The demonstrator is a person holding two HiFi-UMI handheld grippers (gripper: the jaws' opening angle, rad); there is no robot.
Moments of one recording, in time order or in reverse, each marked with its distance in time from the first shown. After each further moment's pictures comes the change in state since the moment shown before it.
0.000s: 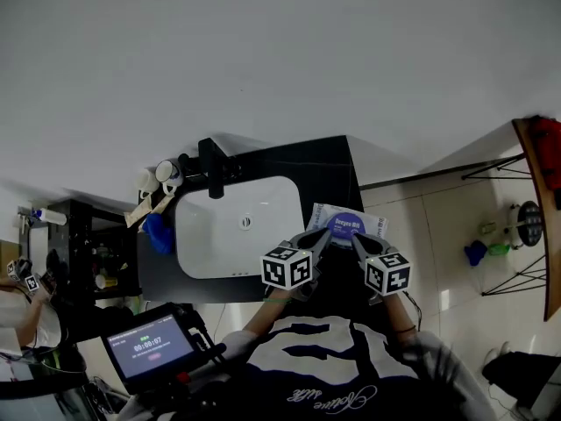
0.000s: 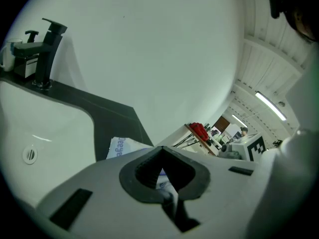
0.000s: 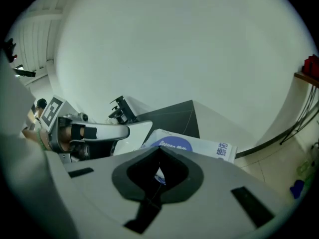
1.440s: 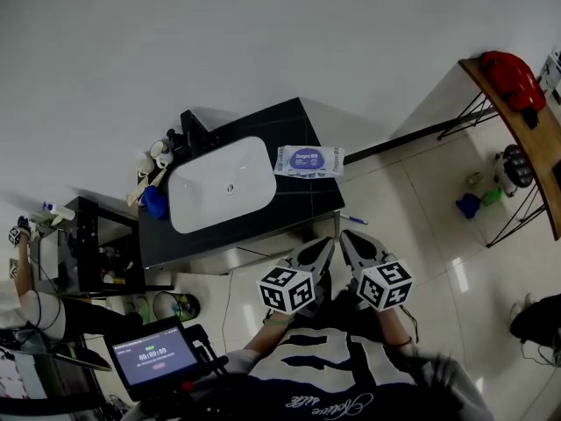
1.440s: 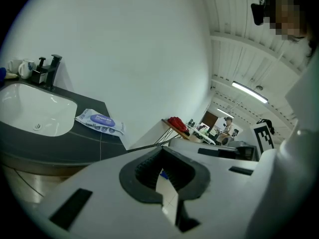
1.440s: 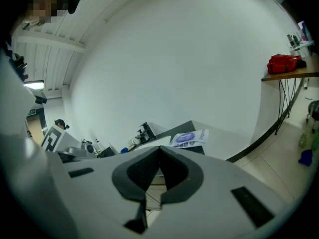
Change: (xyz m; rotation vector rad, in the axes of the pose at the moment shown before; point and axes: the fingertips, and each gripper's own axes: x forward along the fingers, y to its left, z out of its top) left arm -0.127 -0.229 -0.166 0.169 -0.088 -0.100; right arm -0.252 0.109 -0.103 0.068 -0.401 0.029
